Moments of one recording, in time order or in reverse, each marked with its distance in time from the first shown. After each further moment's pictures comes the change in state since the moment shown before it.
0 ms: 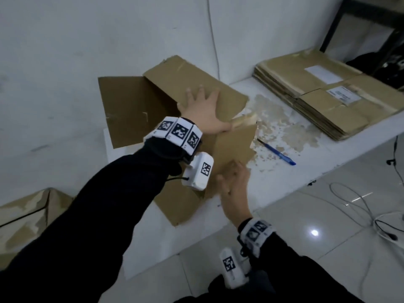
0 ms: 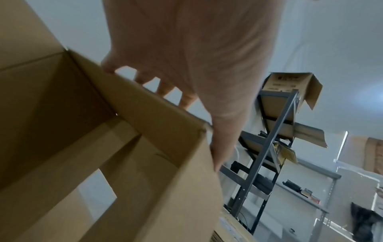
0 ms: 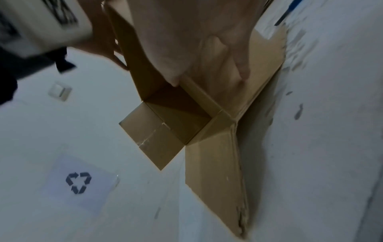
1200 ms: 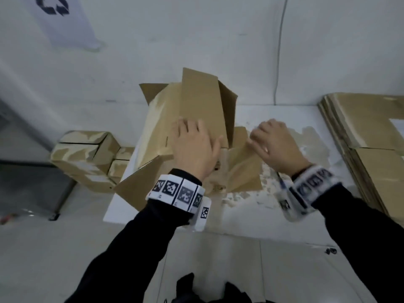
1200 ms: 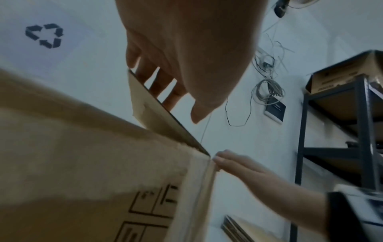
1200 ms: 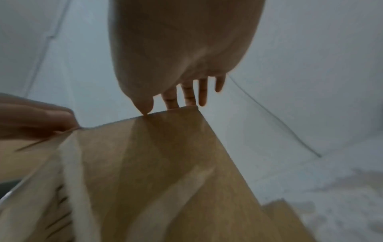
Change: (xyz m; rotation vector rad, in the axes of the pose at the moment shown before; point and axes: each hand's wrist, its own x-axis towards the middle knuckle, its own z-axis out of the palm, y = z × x) left_hand -0.042 0.076 0.054 0.260 0.449 -0.691; right_hand 0.212 -0.040 -0.142 -0.644 -0.469 -1.047
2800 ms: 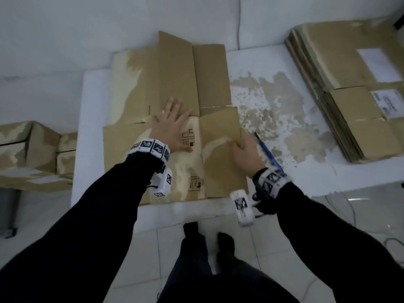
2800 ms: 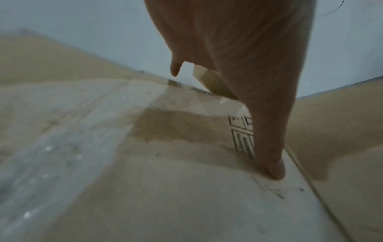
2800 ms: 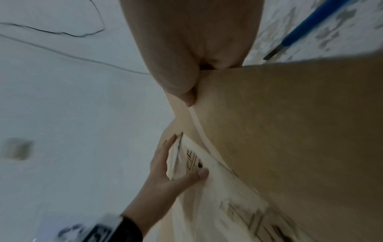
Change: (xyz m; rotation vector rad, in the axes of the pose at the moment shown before) left_hand 0.109 -0.029 0.174 -0.054 -0.496 0.515; right_hand -0.037 -0.020 0.120 0.876 0.067 0.957
